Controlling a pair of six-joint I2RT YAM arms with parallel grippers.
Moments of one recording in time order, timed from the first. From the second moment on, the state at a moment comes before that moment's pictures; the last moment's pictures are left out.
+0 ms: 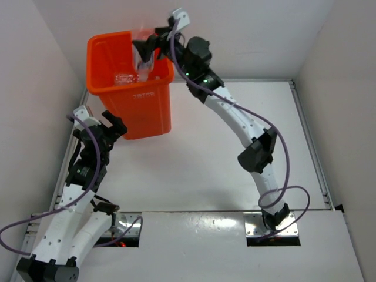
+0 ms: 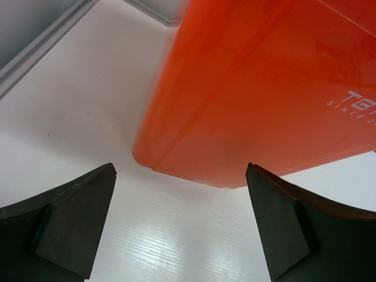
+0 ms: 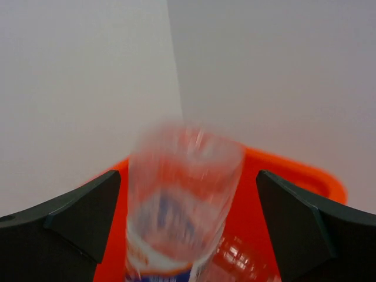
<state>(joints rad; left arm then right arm) -0.19 0.69 0.74 -0.27 -0.44 -0.53 0.68 2.21 2.43 0.18 -0.12 0.12</state>
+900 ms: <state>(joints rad) -0.18 0.75 0.65 -0.24 -0.50 -0.56 0.44 1.29 0.99 -0.32 0.16 -0.19</state>
